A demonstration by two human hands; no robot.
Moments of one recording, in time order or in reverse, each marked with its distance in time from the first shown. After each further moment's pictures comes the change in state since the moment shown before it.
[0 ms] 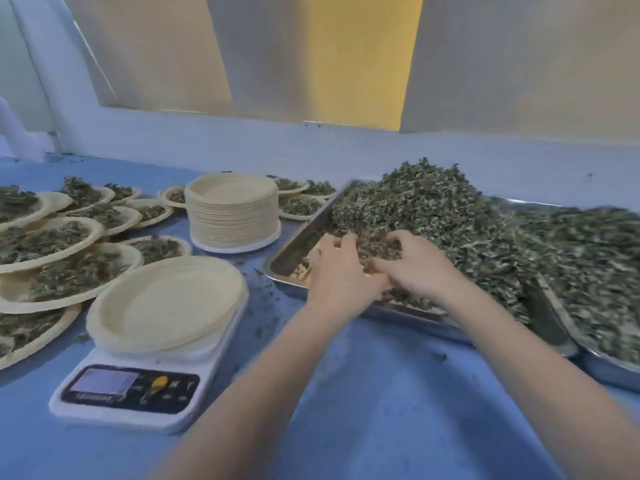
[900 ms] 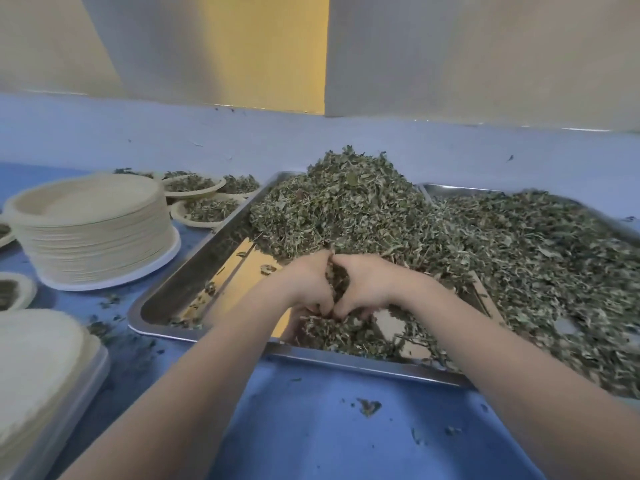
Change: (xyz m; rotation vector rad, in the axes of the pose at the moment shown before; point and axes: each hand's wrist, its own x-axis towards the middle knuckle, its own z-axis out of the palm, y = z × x) left_hand 0.092 0.031 0.055 0.006 -0.678 0.017; right_hand 0.051 0.061 -0.014 0.019 -0.443 -0.013
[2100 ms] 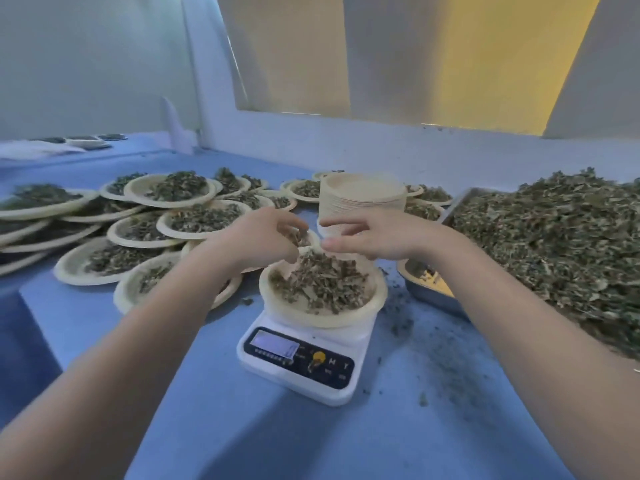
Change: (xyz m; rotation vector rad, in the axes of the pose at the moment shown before) left_hand -0.284 -0.165 -0.129 -0.069 0.589 -0.347; right_hand -0.016 -0.262 0.087 -0.089 -0.139 -0.569
